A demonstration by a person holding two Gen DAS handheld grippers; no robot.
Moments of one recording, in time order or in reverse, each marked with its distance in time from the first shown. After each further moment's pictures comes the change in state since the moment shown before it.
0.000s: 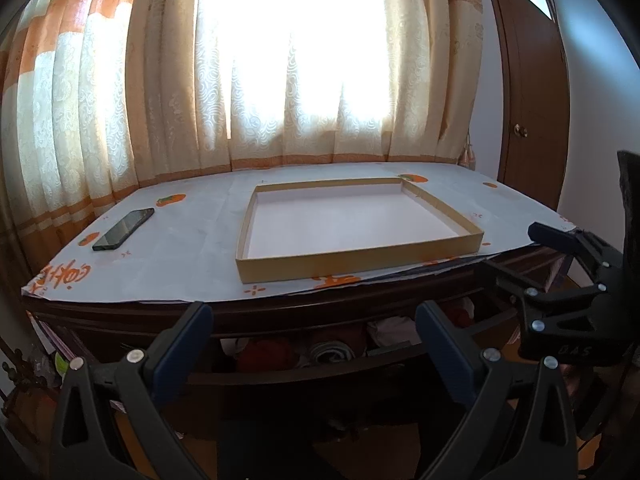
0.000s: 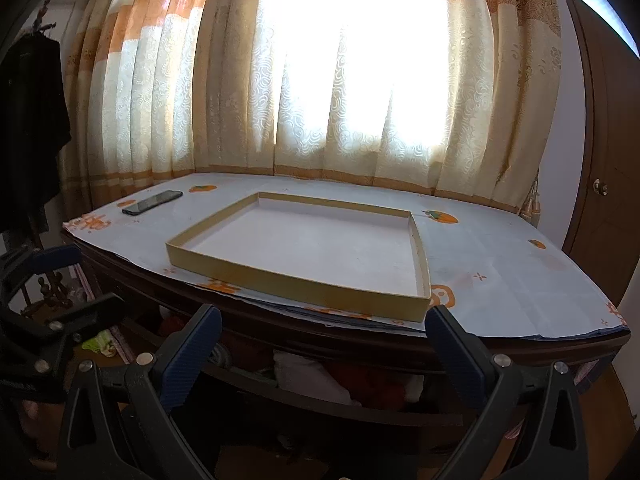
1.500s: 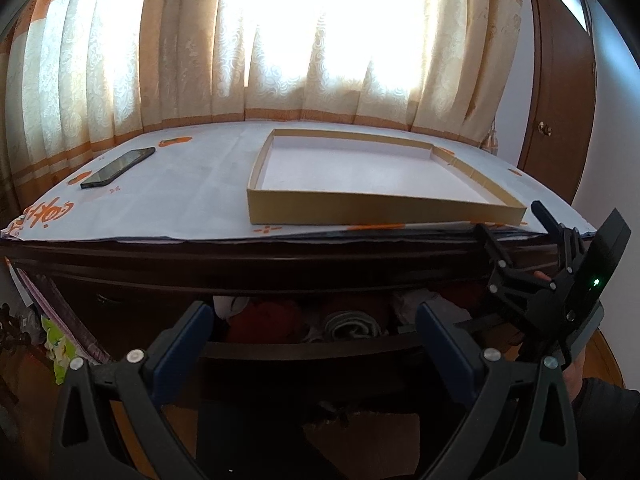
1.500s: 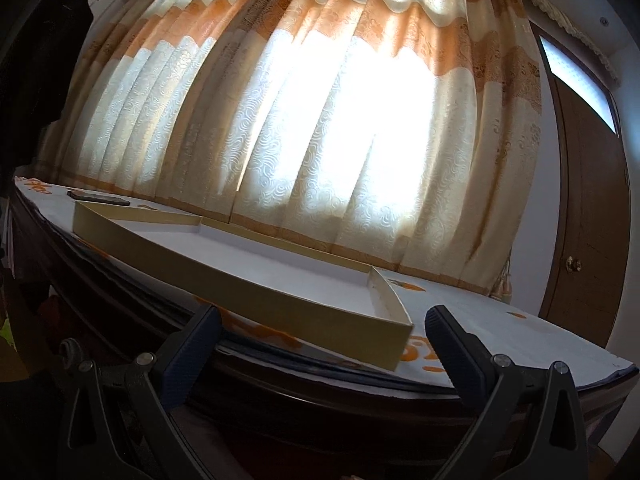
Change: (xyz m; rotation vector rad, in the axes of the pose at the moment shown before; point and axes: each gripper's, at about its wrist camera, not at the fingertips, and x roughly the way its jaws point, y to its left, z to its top) left arm 0.047 0.021 -0.031 -0.100 0.116 0.003; right arm 0.083 -0.030 -0.058 -0.171 -0.368 -0.170
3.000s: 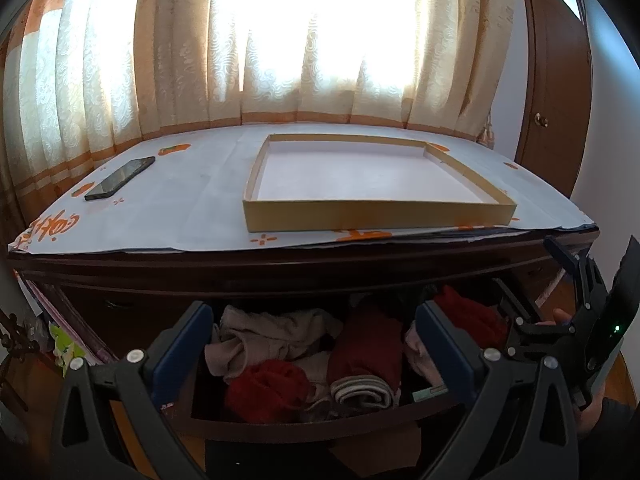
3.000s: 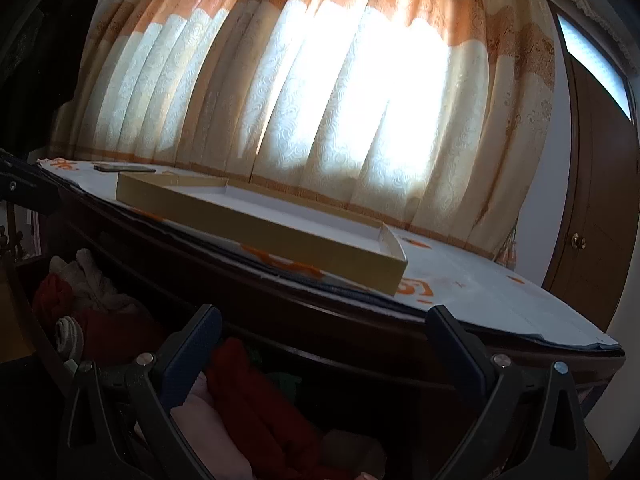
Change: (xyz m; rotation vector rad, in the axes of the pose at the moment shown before) left arm -0.012 -0.006 0.006 0.036 0.007 0.009; right arm -0.043 0.003 -0.001 -0.014 0.169 0.060
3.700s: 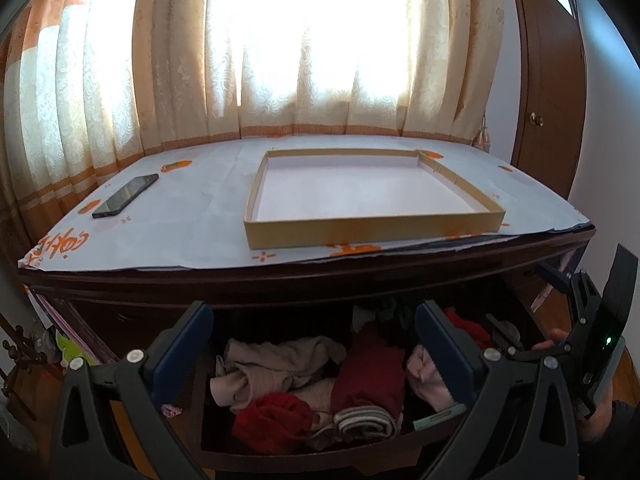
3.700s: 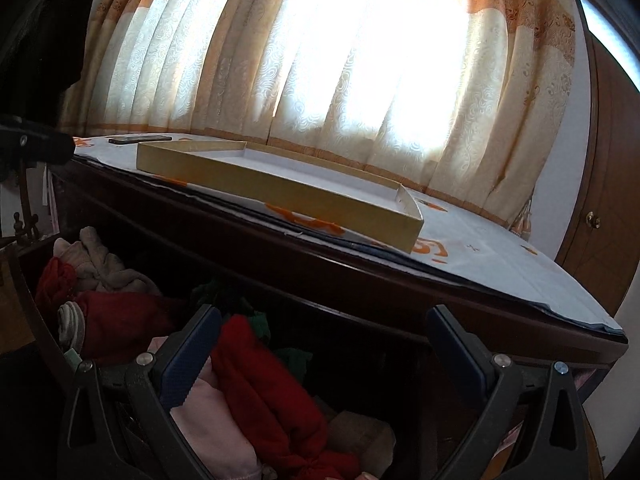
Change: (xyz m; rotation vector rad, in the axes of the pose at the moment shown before) left arm -0.021 -0.007 0.011 0.029 -0.032 0.012; right arm -0.008 0.002 -0.002 -0.002 0.151 0.071
